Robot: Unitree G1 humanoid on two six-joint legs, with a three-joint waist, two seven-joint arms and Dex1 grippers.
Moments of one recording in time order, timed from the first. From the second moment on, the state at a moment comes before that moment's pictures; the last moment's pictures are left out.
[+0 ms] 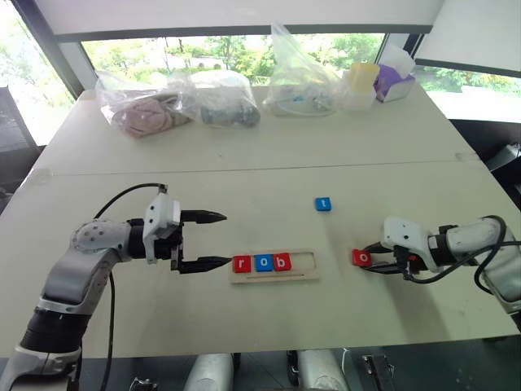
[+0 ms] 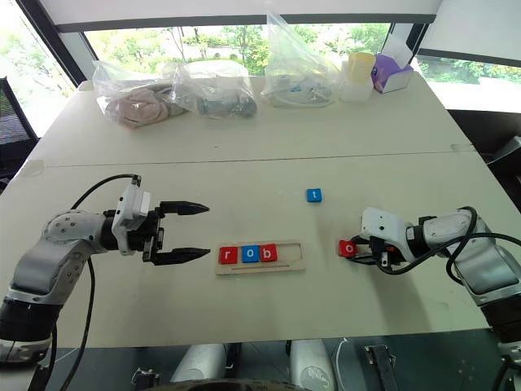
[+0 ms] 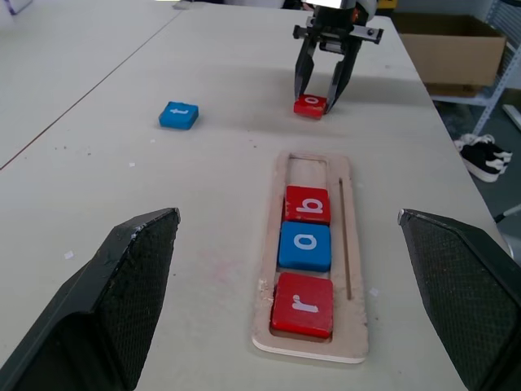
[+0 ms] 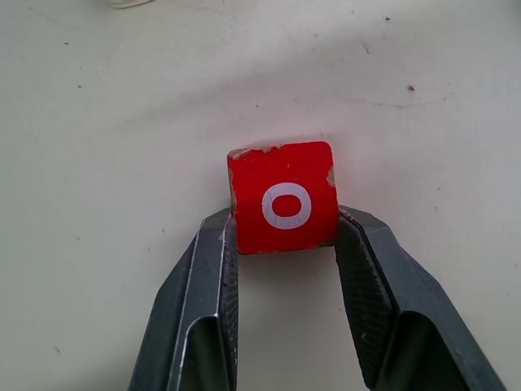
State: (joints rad) left arm -0.23 0.71 0.02 -0.19 -0.51 0.28 -1.26; right arm -0.21 -1.05 0.10 -0.06 0.16 0.28 1.24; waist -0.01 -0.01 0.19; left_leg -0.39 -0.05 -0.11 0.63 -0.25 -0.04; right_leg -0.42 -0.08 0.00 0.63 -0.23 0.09
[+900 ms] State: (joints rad) left arm -0.17 0.71 0.03 -0.26 -0.53 0.30 -1.19; right arm -0.39 -0.88 0.31 -0.28 0.12 0.46 1.21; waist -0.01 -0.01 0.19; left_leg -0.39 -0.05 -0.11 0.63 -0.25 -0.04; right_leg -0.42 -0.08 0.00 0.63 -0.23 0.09
